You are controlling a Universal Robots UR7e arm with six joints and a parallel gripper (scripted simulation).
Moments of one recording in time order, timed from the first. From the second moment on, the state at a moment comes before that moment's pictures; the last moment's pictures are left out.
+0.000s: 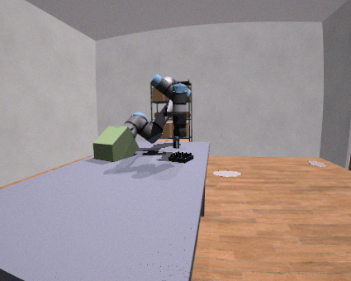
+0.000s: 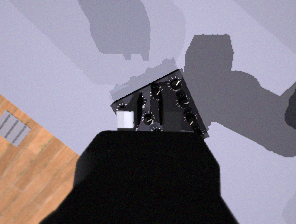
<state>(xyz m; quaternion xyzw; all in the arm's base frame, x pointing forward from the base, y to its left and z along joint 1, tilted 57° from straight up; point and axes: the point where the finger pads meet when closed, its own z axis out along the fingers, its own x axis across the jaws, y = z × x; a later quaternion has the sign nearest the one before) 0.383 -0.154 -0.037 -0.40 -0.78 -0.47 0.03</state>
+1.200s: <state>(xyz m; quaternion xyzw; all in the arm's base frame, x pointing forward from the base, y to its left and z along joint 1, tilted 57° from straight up) 0.401 -0.157 -0.018 0.04 -0.88 -0.42 -0.21</state>
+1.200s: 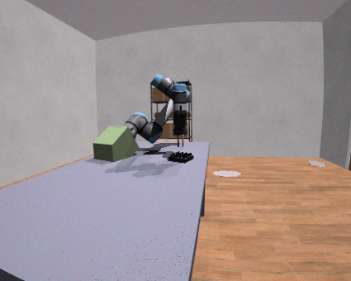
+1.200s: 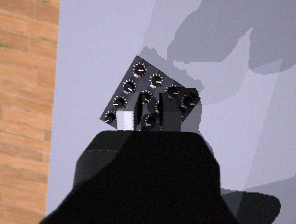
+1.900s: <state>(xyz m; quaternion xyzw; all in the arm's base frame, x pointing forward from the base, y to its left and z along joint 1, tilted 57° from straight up) 0.410 -0.152 0.001 0.29 -0.83 -0.35 -0.32</state>
